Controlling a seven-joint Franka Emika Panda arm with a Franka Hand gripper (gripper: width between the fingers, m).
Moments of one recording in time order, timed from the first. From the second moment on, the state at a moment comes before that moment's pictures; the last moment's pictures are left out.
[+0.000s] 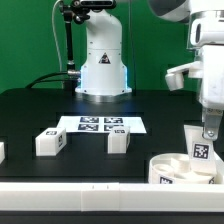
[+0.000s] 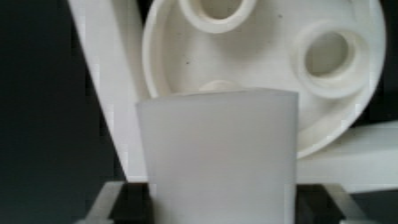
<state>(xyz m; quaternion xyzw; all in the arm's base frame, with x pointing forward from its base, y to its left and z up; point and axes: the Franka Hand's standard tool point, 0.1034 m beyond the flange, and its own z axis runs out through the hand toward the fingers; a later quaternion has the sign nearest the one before) 0.628 0.118 0.082 0.84 0.53 0.05 0.08</state>
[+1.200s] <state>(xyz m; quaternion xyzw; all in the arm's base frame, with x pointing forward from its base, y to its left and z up) 0.626 0.117 0.081 0.99 0.14 0.06 0.01</state>
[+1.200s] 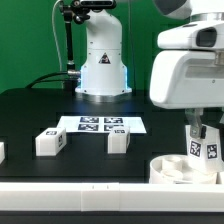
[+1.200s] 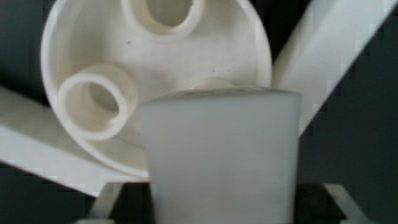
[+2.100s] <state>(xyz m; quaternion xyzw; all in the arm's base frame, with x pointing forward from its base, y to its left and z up) 0.624 0.118 0.081 0.96 -0.28 0.04 -0.04</state>
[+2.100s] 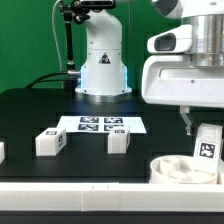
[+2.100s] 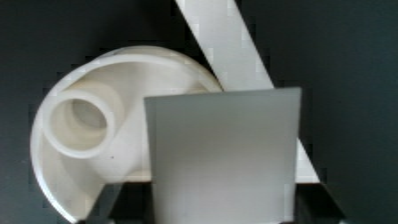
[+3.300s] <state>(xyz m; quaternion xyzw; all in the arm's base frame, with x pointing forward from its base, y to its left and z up) 0.620 0.118 0.080 0.73 -0.67 -0.01 -0.13</state>
